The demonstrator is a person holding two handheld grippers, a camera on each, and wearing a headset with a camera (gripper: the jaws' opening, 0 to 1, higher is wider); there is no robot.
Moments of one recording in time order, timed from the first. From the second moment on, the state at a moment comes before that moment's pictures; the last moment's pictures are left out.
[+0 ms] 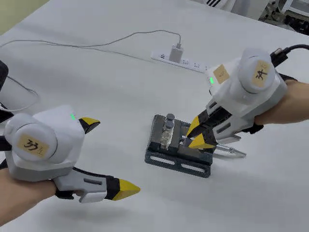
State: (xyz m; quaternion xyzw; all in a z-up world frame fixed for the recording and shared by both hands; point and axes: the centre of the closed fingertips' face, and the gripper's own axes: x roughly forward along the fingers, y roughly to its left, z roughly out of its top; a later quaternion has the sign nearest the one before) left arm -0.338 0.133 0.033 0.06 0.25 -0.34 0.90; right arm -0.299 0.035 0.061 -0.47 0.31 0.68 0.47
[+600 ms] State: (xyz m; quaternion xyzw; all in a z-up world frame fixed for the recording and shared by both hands) left arm -0.342 0.130 0.029 0.06 0.25 -0.35 0.90; right arm -0.278 0.056 0.048 -0.55 0.28 0.68 0.40
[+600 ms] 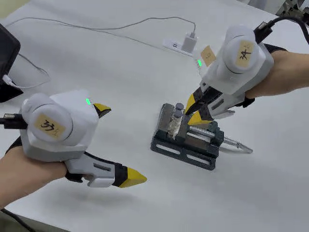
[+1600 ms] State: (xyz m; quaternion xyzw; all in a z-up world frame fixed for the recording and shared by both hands) left arm -0.350 0.133 0.019 0.04 0.25 -0.34 0.90; right arm -0.274 0.066 0.029 -0.58 0.28 0.68 0.34
